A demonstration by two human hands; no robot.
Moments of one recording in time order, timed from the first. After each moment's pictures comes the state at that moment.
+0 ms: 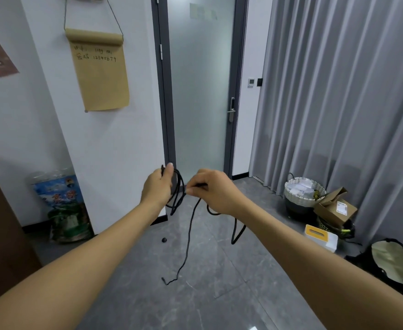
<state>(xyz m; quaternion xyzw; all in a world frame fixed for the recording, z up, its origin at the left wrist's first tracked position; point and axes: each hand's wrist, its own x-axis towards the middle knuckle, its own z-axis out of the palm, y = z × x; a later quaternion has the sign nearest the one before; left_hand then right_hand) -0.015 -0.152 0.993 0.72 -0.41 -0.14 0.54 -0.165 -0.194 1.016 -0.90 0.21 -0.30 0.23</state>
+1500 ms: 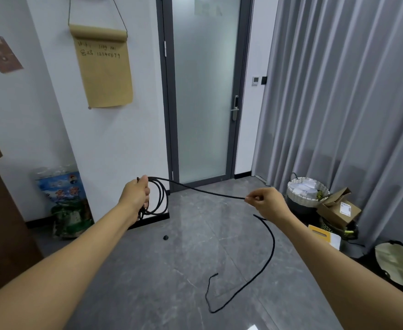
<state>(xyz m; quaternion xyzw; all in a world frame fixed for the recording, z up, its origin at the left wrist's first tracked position) 0.044 -0.142 0.968 0.66 -0.27 -0.29 0.64 -0.236 -0.269 0.955 -0.79 0.48 -0.30 0.24</state>
